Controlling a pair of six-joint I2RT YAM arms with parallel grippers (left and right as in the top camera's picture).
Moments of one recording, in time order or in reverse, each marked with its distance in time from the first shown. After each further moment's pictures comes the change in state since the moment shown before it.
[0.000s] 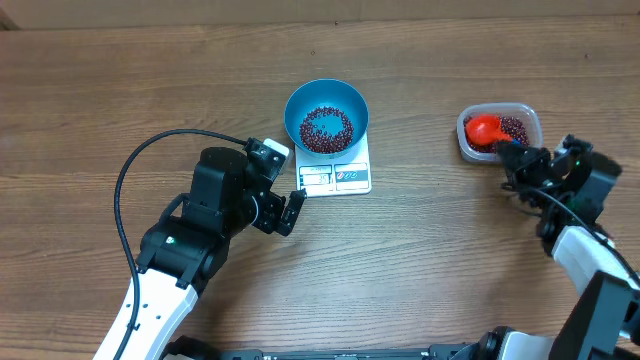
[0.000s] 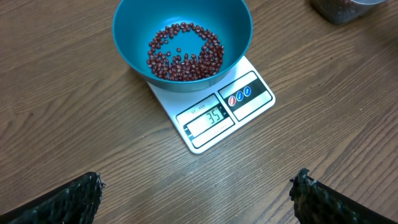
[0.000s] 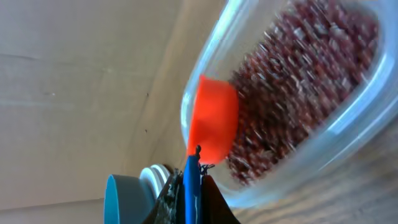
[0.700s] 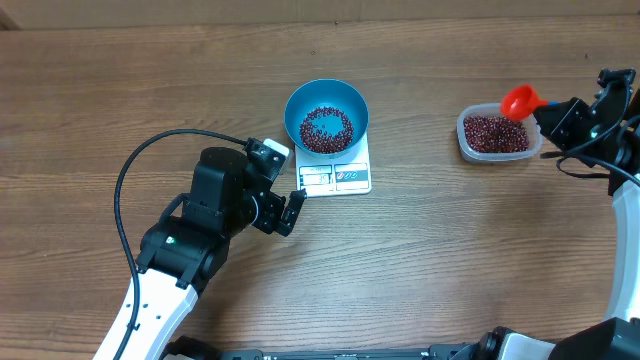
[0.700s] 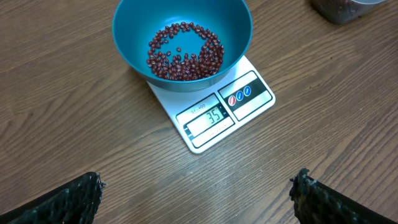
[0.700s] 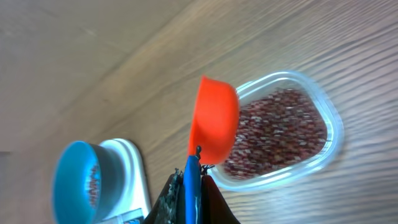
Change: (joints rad) left arm 0.000 0.000 0.000 -0.001 0.000 0.000; right arm 0.008 -0.042 0.667 -1.002 0.155 -0.586
